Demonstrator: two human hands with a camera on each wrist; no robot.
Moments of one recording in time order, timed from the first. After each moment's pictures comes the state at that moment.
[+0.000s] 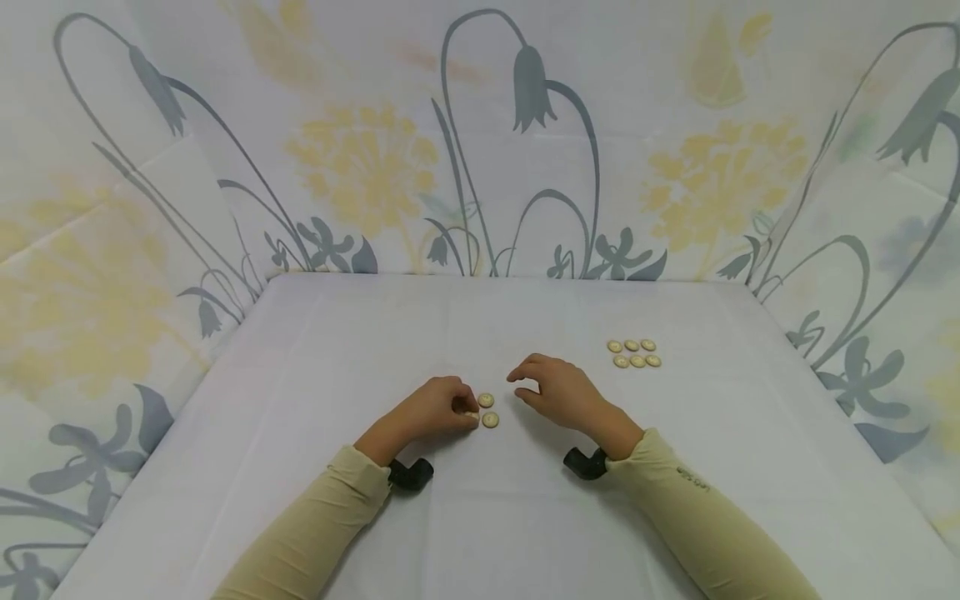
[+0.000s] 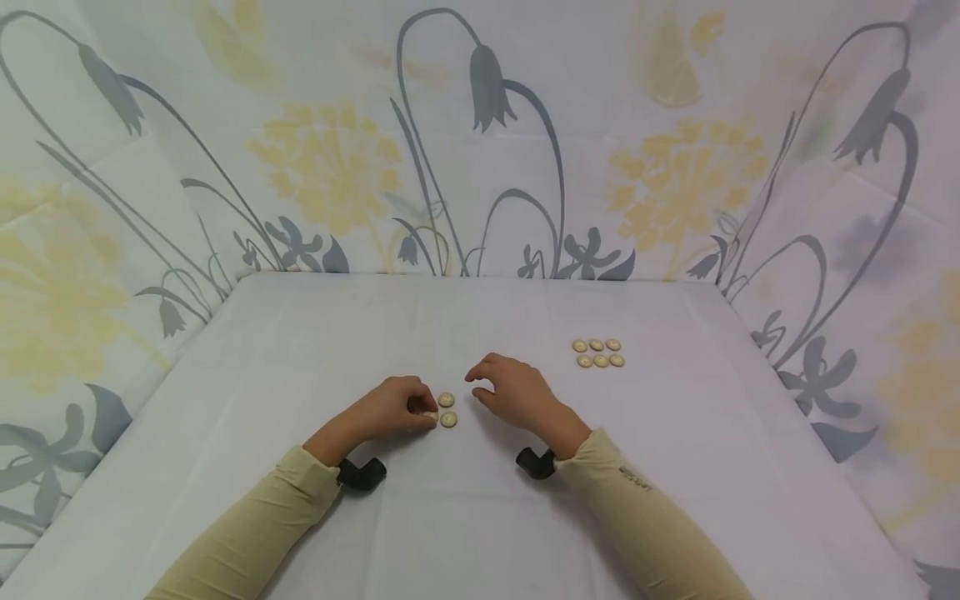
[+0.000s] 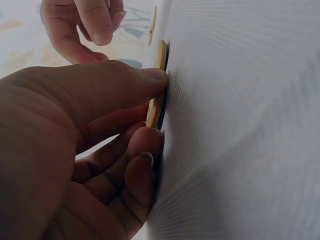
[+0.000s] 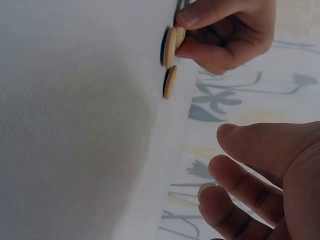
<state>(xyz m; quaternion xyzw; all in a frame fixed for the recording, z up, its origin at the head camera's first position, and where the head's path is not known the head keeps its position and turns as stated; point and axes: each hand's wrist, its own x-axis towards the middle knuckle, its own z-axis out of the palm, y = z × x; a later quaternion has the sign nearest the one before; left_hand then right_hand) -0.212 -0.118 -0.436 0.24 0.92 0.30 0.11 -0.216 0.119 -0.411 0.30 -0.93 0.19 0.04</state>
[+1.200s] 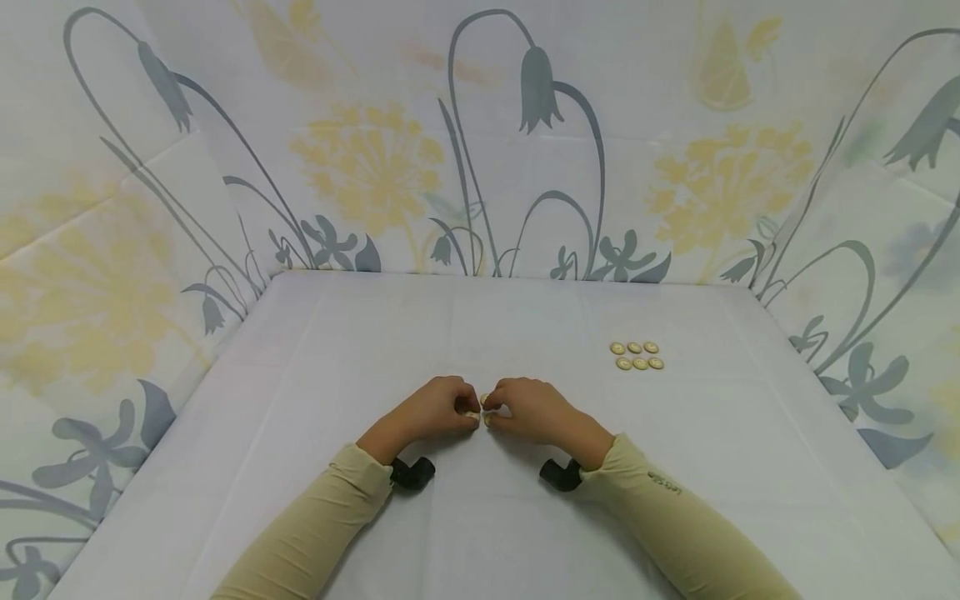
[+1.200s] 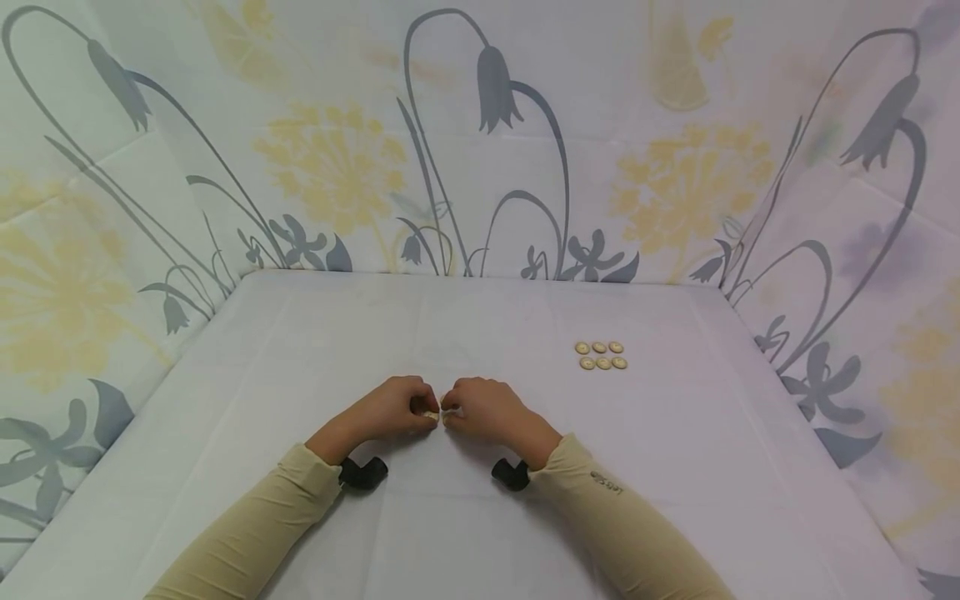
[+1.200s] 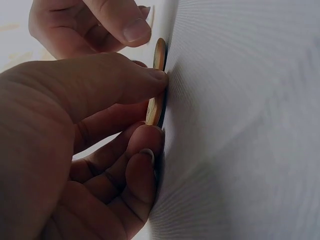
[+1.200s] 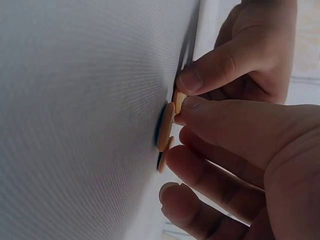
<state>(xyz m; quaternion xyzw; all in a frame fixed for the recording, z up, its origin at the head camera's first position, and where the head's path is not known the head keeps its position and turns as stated) -0.209 -0.120 -0.433 0.26 0.92 0.29 0.10 -0.204 0.080 -0.415 0.35 -0.92 0.14 -0.04</state>
